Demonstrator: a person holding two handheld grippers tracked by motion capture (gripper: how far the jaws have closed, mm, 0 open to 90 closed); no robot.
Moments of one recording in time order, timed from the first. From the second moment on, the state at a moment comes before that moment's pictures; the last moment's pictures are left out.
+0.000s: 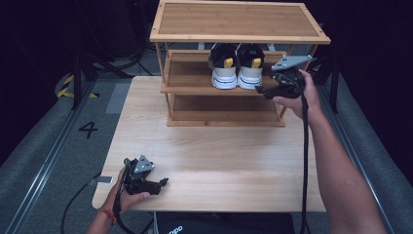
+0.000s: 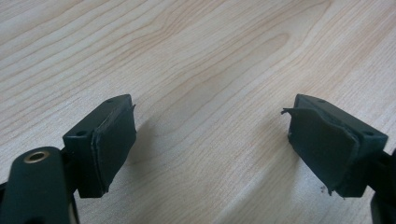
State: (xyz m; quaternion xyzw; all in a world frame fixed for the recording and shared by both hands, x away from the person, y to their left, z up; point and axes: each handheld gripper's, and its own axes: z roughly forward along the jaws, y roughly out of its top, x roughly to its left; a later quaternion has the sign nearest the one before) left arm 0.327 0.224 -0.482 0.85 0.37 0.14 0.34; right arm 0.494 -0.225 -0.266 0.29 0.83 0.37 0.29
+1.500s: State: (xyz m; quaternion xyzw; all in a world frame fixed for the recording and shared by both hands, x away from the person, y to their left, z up) left arm 0.326 0.223 -0.483 0.85 0.37 0.14 0.34; right arm 0.354 -0.354 -0.407 0.33 0.87 0.28 0.25
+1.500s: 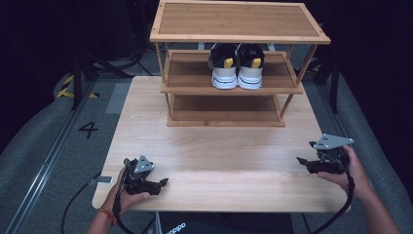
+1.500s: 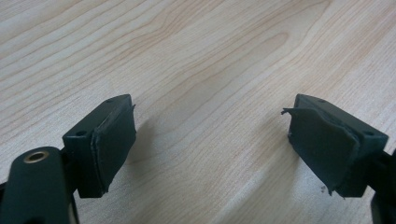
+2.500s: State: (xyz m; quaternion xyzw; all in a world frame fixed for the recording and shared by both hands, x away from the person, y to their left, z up) left arm 0.327 0.222 -0.483 0.85 0.37 0.14 0.34; right arm 0.330 -0.401 -0.487 0.43 0.80 0.36 0.19
